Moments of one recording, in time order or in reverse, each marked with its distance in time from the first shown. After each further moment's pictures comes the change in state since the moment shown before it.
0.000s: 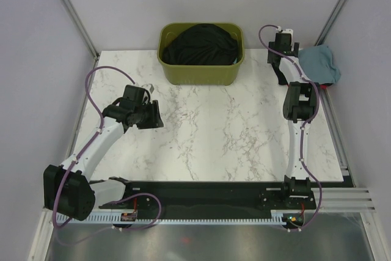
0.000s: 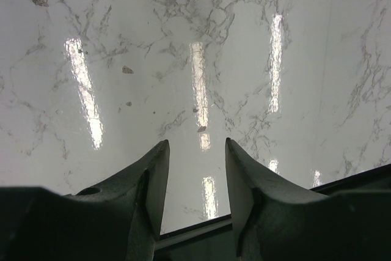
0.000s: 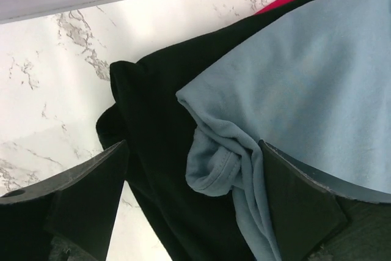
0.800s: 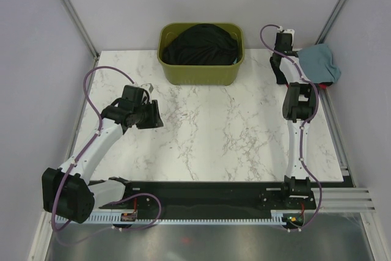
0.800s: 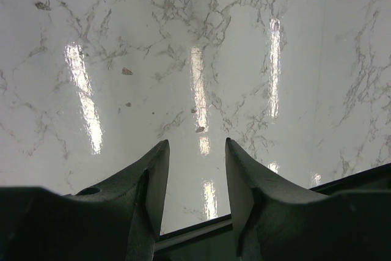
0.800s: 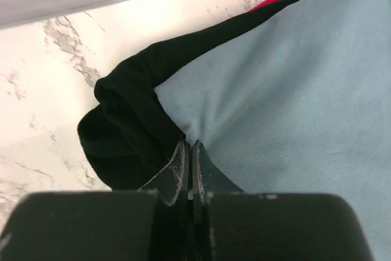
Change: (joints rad) left arm 0.000 -0.021 0.000 0.000 0.000 0.000; right arm 0.000 0.043 0.063 -0.032 0.008 0.010
